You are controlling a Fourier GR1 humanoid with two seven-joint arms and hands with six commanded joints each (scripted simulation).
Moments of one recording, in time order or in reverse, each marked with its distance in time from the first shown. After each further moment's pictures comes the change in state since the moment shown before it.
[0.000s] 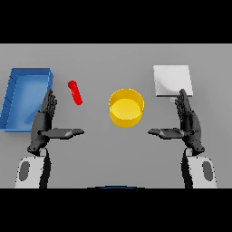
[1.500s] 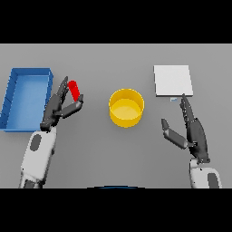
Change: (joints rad) left arm -0.316 0.059 0.011 0.402 -0.132 -0.004 -0.016; right arm 0.126 -0.084 0.087 -0.147 0.166 -0.002 -0.115
